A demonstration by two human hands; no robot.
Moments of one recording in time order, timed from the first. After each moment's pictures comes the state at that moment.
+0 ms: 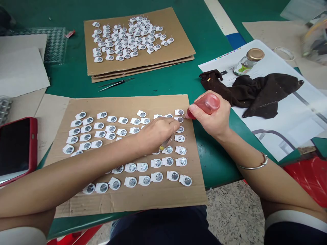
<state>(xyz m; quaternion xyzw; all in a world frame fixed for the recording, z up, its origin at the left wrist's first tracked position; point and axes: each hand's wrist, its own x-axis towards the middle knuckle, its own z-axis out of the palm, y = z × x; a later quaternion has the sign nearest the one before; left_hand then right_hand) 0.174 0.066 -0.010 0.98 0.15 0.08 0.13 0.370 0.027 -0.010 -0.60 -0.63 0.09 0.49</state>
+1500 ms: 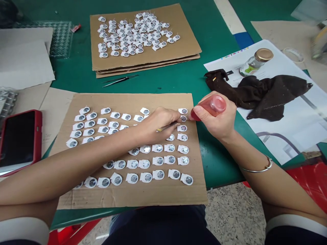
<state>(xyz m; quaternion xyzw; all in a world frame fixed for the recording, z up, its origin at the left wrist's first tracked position) 0.177 0.076 0.008 0.92 0.22 0.13 0.29 0.368 0.023 -0.008 -0.59 -0.63 0.11 0.49</state>
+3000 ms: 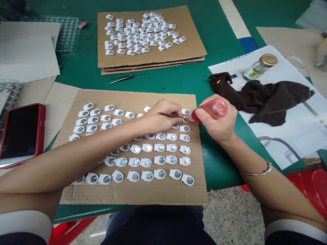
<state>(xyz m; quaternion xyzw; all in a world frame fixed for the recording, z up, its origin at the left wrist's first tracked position) 0.182 0.088 0.003 0.80 0.31 0.16 0.49 0.362 0.022 -0.011 -0.56 -0.64 0.11 0.51</state>
